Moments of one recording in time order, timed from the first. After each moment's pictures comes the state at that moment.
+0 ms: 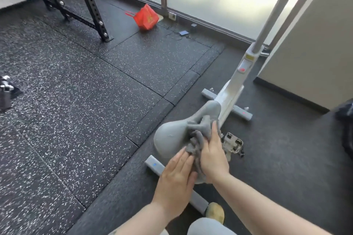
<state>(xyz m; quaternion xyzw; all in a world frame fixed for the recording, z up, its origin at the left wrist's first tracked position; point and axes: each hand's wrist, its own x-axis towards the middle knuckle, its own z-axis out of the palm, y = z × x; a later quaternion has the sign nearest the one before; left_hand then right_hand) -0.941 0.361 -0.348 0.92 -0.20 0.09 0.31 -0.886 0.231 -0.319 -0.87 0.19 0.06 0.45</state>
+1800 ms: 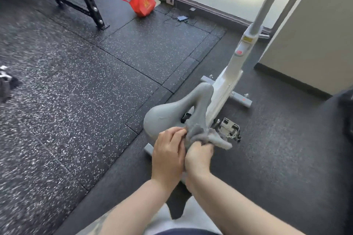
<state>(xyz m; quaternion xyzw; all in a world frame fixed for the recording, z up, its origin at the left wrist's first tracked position) -0.929 0.334 -0.333 0.91 -0.07 0.17 0.37 -0.916 0.261 -0.311 -0.62 0.44 0.00 0.65</state>
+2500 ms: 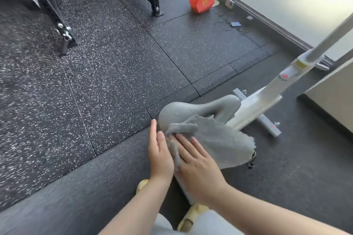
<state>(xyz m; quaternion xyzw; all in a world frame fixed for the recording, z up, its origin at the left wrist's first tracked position) -0.933 0.319 -0.336 0.64 0.35 0.18 0.66 -0.924 0.202 -0.325 -0.88 -0.46 -0.02 0.09</state>
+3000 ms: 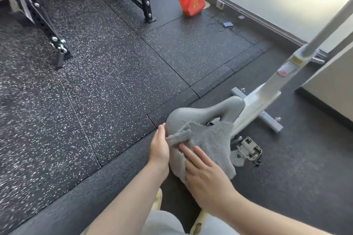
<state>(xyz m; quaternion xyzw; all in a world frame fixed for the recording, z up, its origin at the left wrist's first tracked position) -0.905 0.361 -0.330 0.50 0.41 0.02 0.76 -0.932 0.214 -0.328 -0.86 -0.51 0.00 -0.06</state>
